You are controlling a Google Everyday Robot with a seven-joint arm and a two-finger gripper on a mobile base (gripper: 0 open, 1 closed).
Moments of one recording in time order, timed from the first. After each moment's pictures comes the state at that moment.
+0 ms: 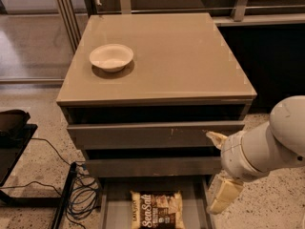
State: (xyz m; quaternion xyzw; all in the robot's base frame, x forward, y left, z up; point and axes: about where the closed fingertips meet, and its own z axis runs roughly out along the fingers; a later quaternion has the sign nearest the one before) arm 0.384 -0.148 0.743 -0.63 0.74 0.09 0.22
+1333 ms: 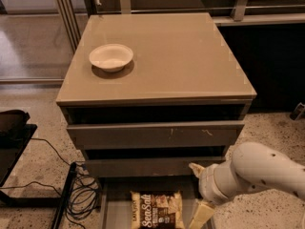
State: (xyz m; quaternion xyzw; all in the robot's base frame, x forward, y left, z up) arm 0.377 -0.115 0.596 -0.62 0.74 0.17 0.20
